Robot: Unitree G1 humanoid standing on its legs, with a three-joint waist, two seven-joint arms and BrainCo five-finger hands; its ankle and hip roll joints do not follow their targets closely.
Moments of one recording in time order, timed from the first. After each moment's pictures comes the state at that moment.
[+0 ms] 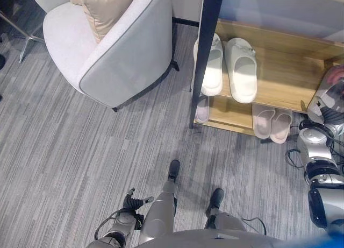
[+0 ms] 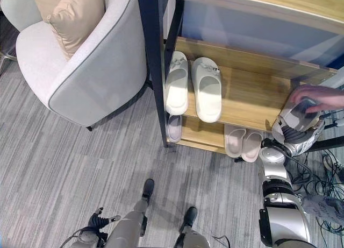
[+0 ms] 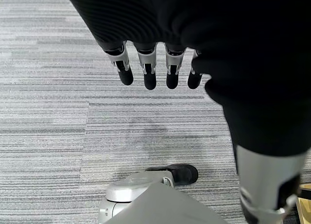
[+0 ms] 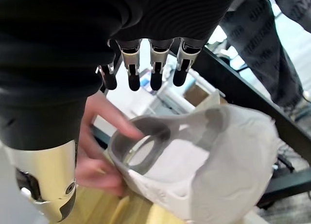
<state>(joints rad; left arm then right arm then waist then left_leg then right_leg) -0.08 0.21 -0.23 1.26 -0.10 -0.18 0.27 -0.56 -0.54 -0.11 0.89 0.20 -0.20 -0.87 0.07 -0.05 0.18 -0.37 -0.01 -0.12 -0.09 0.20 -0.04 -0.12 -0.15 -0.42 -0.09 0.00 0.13</state>
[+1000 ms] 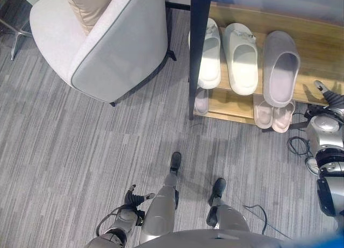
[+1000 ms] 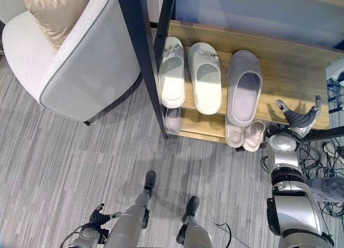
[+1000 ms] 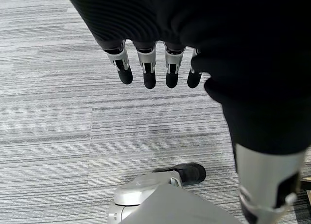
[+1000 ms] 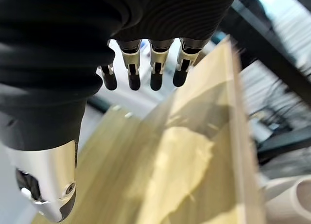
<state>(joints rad) -0.10 0.21 -0.23 1.26 -0.10 -0.18 0.28 -0.63 -0.64 0.02 0.87 0.30 -0.26 -0.60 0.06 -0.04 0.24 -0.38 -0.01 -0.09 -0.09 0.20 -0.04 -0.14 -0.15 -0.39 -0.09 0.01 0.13</state>
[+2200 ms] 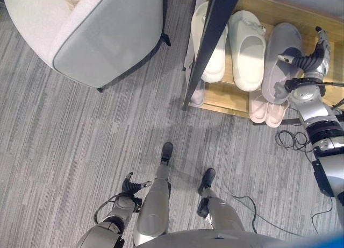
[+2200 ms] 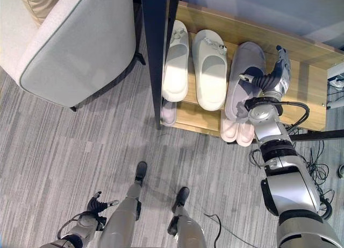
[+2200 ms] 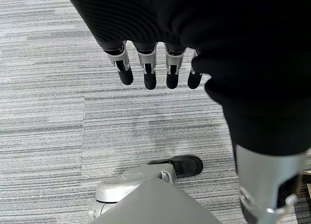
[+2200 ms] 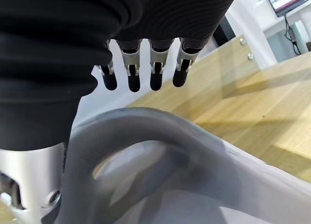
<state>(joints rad) -0.18 0.24 -0.23 1.26 -0.10 -0.18 0.29 -0.87 -0.65 0.22 0.81 -0.06 -0.05 -0.58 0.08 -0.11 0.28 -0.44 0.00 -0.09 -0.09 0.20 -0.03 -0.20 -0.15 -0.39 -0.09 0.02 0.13</state>
